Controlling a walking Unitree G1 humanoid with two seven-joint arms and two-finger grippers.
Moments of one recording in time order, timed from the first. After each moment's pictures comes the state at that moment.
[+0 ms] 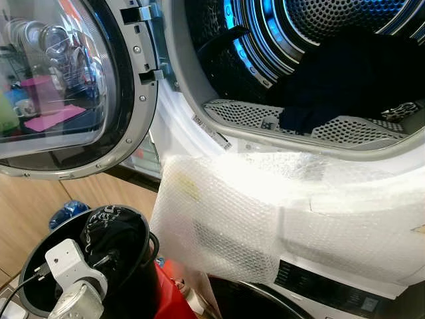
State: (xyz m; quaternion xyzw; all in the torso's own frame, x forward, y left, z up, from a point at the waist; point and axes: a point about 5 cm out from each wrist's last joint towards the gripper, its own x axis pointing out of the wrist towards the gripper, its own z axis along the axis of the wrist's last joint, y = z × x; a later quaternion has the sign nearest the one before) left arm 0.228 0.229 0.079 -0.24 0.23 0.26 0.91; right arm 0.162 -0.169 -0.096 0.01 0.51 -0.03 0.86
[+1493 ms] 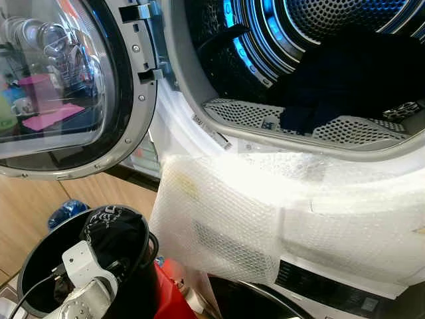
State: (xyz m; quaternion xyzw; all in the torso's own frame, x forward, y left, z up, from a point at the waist) left arm 0.239 0.219 0.065 -0.26 0.31 0.22 0.89; right arm 0.168 -0.169 -0.093 -0.07 0.50 0.03 0.86
